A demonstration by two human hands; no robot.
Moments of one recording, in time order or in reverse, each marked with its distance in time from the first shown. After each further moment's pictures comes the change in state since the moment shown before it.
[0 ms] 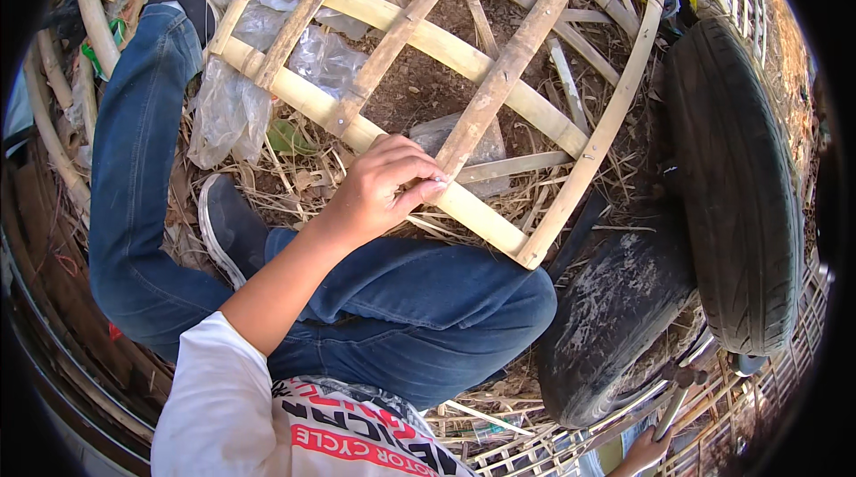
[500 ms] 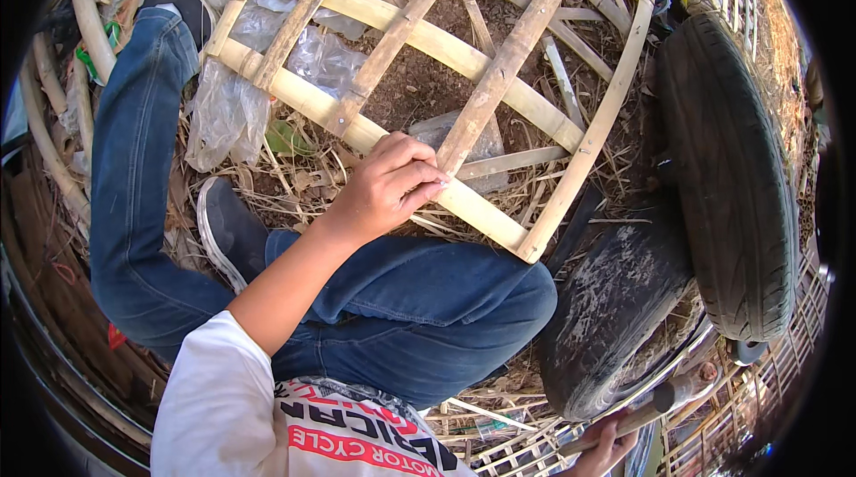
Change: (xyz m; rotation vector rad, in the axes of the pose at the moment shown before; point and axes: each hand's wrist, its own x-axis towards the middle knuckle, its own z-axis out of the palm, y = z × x) left_hand -0.003 -0.007 0.009 0.067 0.053 0.149; right_hand -0.055 -0.185 -0.096 1.342 -0.500 0.366
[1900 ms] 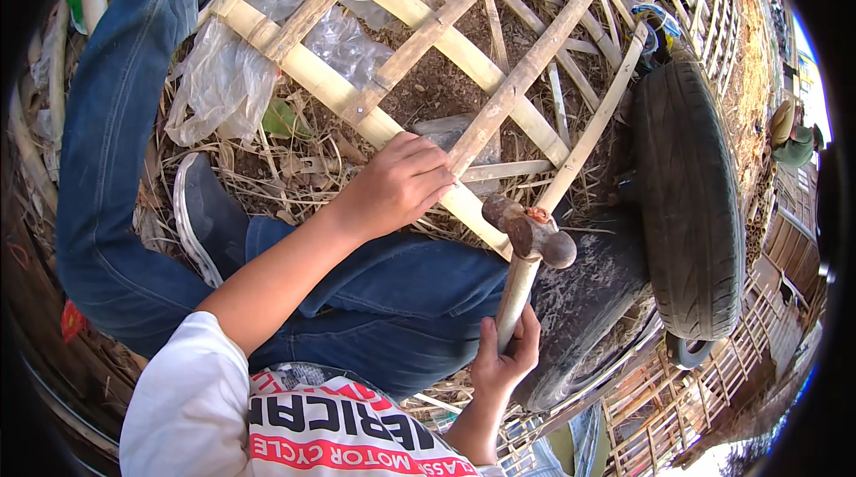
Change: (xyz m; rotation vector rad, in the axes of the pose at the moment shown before) left_hand -0.008 -0.003 -0.003 0.013 0.038 0.062; right_hand 0.013 0.007 0.195 -0.249 -0.180 -0.463
